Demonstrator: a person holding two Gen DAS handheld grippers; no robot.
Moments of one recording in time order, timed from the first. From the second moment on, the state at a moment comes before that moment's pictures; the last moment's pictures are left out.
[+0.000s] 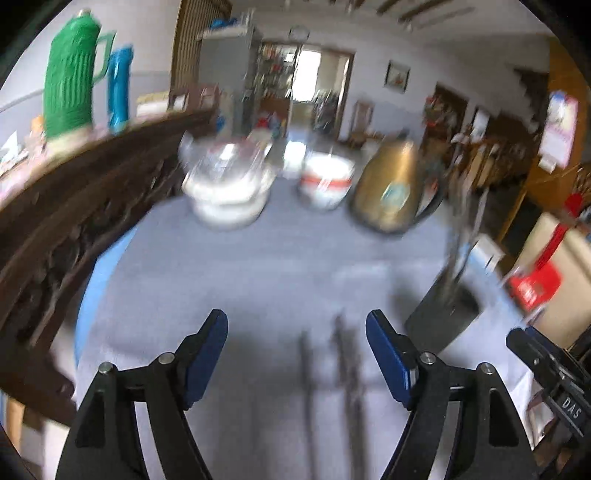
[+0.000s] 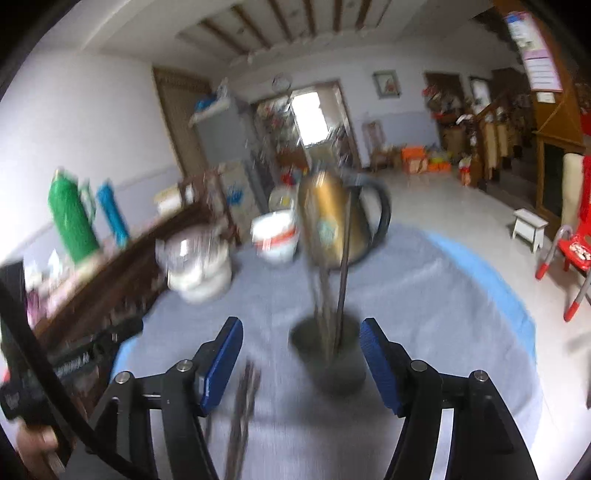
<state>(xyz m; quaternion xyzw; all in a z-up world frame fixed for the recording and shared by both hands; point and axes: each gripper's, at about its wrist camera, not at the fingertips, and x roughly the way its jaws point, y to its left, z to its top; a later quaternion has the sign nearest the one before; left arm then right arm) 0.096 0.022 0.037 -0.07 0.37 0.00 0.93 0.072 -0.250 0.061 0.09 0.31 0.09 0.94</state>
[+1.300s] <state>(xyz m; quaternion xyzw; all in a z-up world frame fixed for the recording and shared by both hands) 0.069 0.054 -0.082 -0.04 0.52 0.06 0.85 0.078 -0.217 -0.077 -0.02 0.51 0.01 0.86</state>
